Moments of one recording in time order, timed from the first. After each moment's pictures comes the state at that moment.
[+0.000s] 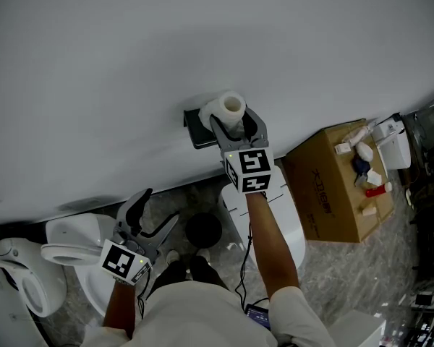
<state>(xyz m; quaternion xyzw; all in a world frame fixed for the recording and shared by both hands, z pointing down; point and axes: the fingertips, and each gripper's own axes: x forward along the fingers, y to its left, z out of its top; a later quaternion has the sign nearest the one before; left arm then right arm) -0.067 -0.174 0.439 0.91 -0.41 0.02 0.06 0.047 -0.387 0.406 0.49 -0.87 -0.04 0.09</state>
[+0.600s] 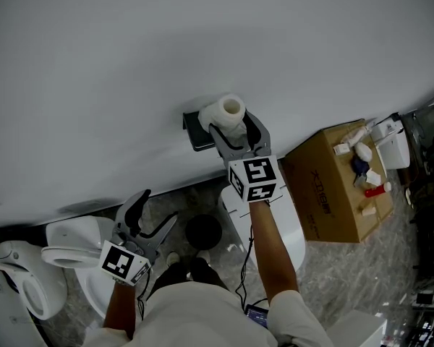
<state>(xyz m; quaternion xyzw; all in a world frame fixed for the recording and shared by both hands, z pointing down) -0.072 -0.177 0.437 0.91 -0.41 0.02 0.06 0.051 -0.371 0.401 0.48 -0.87 -0.02 0.07</state>
